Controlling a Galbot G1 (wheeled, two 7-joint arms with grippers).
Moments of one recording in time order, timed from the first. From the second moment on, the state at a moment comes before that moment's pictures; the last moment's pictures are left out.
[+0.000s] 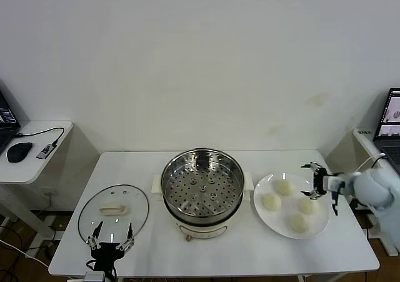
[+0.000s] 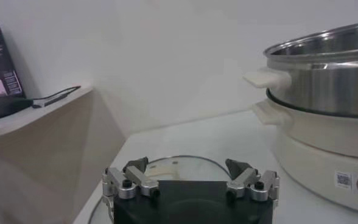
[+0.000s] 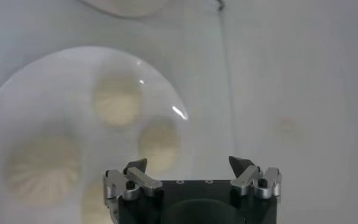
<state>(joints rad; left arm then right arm) 1.72 -1.28 -0.52 -2.05 -0.05 0.11 -0.24 -0.46 0.54 -0.16 1.44 -0.27 -0.09 -0.91</state>
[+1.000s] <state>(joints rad) 1.70 -1.27 -0.55 -2.05 -0.04 0.11 -0.24 -0.12 0.79 -0.61 1.03 -0.29 -0.11 -1.00</state>
